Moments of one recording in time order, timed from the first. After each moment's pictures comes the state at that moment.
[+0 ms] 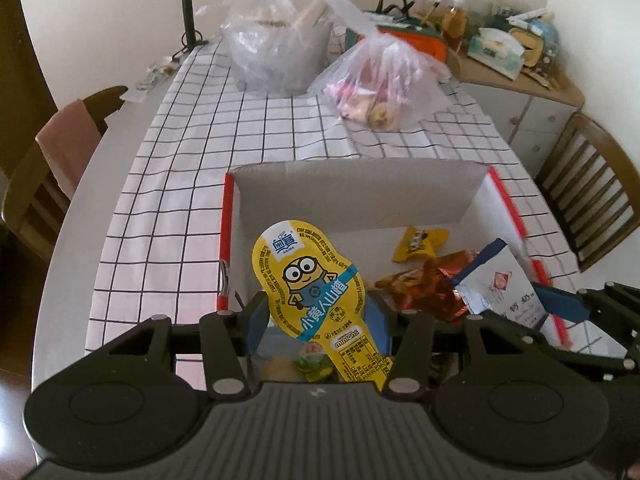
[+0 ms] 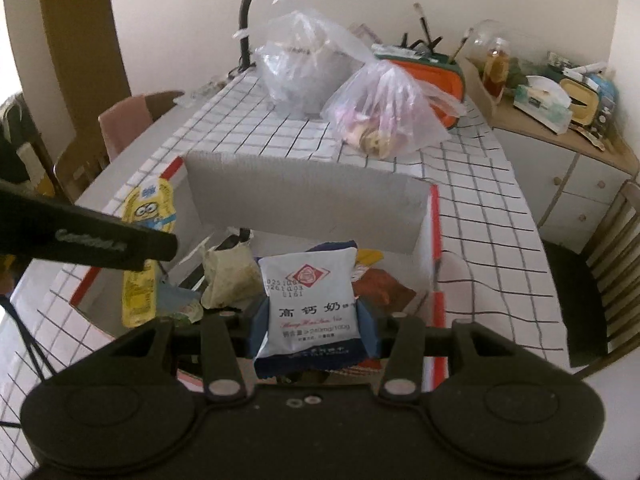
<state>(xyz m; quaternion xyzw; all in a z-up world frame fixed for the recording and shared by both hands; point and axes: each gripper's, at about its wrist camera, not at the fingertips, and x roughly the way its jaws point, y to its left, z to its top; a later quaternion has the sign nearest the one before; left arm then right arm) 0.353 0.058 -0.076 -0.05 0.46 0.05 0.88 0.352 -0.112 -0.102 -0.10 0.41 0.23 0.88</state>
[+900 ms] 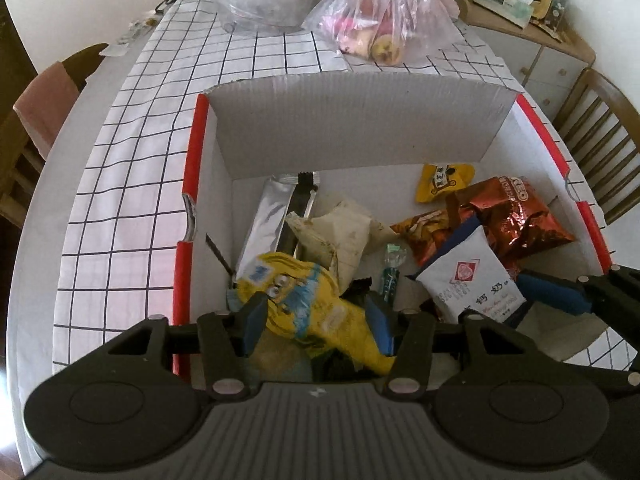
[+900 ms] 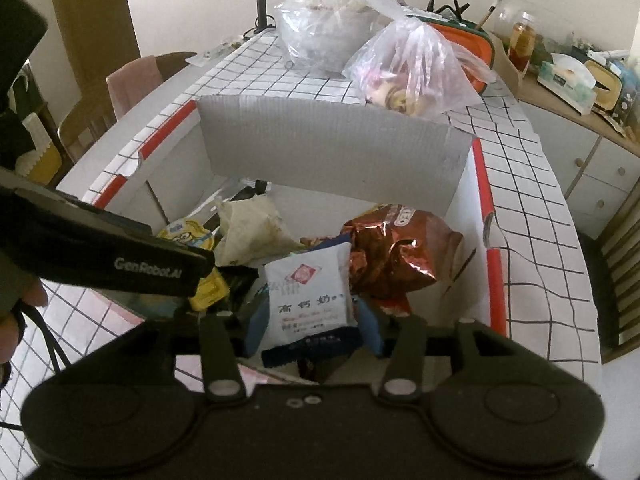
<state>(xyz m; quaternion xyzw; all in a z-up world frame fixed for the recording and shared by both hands) 0.359 0.058 -0.130 -0.05 0.52 0.04 0.85 0.345 -0.103 -0.127 -0.10 0.44 0.24 0.86</state>
